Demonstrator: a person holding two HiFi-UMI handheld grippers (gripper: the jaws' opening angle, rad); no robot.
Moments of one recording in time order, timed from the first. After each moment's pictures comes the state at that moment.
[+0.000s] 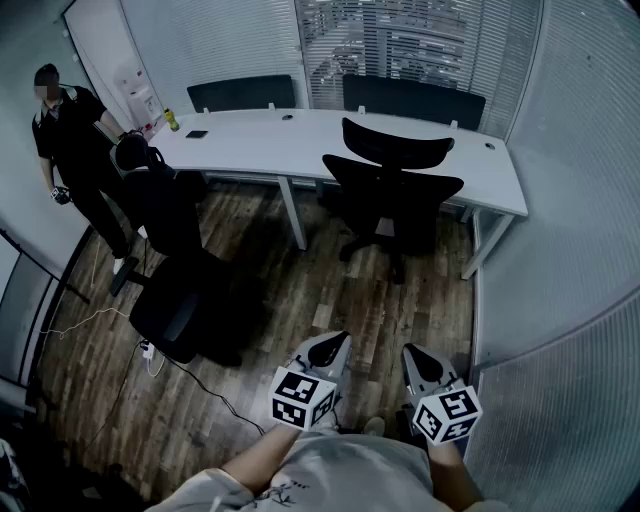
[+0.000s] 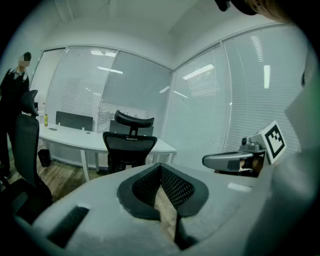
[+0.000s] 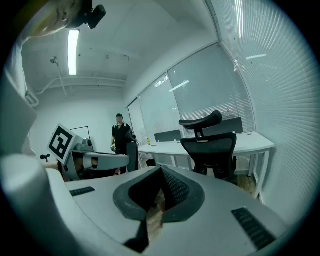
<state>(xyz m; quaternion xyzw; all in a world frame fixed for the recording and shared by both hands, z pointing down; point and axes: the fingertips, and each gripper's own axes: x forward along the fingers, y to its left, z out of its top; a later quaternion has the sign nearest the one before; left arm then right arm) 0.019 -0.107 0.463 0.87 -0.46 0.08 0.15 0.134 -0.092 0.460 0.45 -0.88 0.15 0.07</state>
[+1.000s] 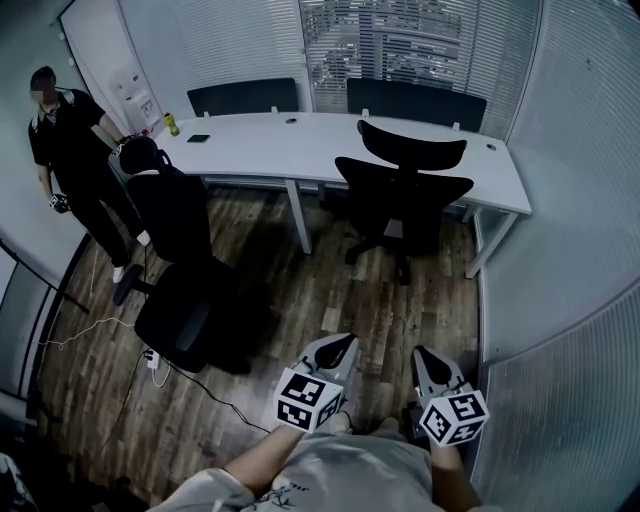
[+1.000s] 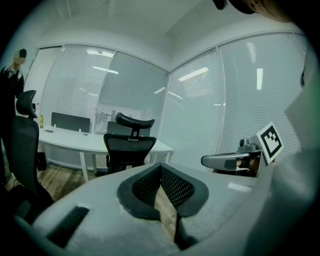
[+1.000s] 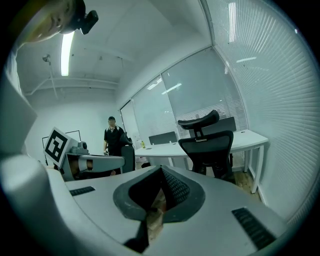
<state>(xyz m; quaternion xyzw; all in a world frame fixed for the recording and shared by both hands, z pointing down) -0.037 -0.094 0.461 0.89 -0.43 0.08 0.14 0.086 -0.077 0.463 0.49 -0.85 0.16 0.05</state>
